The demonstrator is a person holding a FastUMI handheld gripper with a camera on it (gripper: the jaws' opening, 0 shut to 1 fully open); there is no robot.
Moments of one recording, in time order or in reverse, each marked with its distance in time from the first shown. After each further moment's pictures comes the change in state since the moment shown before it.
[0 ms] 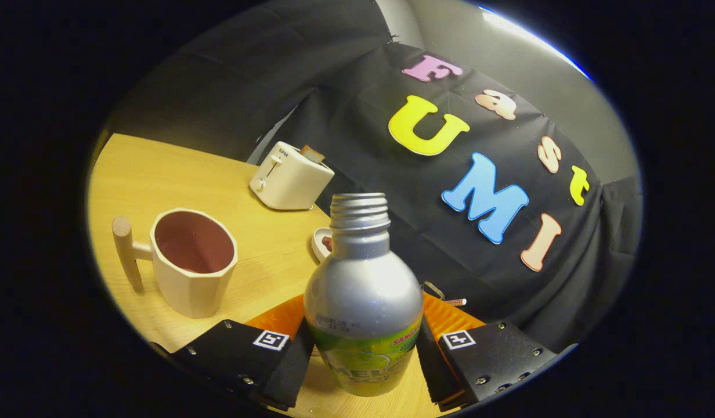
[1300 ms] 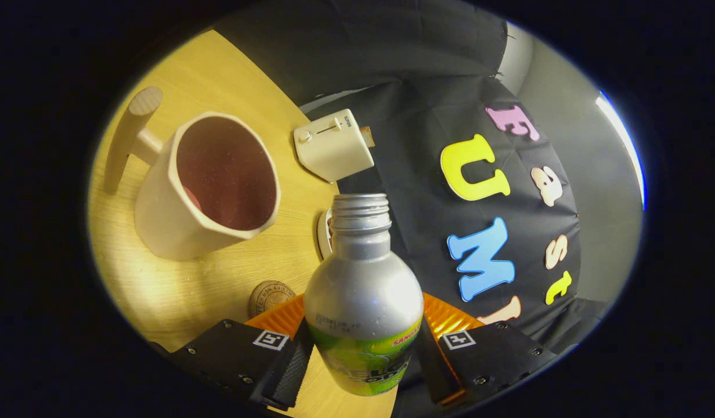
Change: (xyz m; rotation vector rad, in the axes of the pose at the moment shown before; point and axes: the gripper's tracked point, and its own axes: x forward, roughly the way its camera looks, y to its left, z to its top) arm 0.003 0.011 0.008 -0.543 0.009 -0.050
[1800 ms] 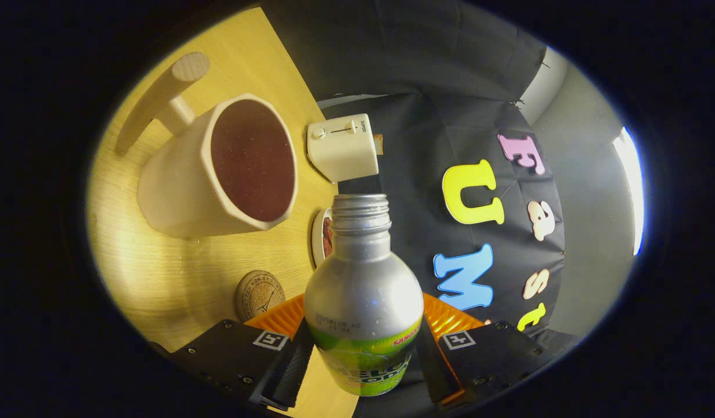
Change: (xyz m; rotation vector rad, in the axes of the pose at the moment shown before) arm -0.002 -0.011 0.006 -0.170 -0.026 -0.047
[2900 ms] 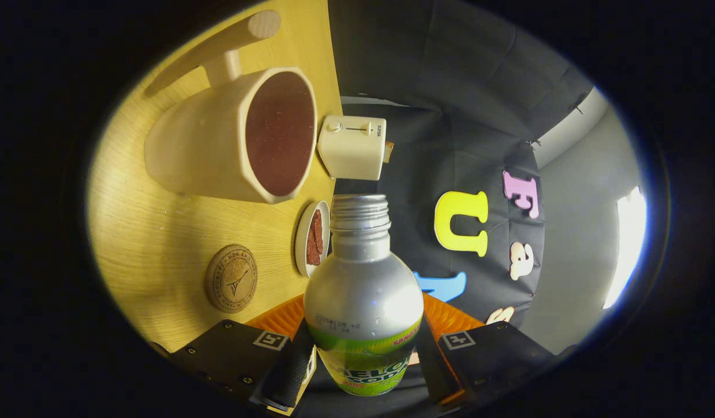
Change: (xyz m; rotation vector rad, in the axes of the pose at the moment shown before) arm 0.001 -0.020 0.001 -0.239 -0.022 -0.071
